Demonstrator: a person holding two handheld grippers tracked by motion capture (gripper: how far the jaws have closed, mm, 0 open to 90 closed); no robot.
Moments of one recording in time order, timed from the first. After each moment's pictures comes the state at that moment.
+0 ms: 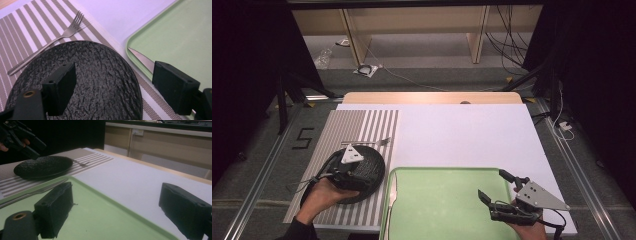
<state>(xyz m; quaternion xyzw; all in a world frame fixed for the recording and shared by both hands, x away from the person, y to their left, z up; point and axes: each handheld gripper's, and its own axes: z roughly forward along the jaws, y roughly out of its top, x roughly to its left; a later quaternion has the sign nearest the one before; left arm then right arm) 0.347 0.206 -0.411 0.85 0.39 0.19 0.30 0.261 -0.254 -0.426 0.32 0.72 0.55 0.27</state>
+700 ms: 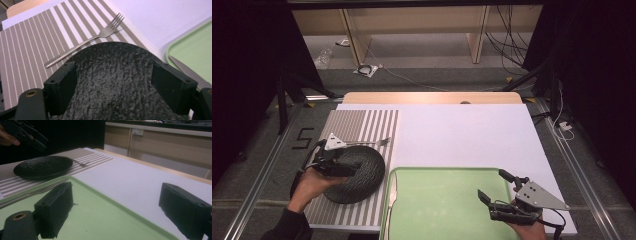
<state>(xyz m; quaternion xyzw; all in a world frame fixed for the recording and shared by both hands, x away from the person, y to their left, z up) 0.378 0.248 -0.410 0.81 0.44 0.22 0.31 0.261 -0.253 -0.426 0.32 0.72 0.55 0.27</state>
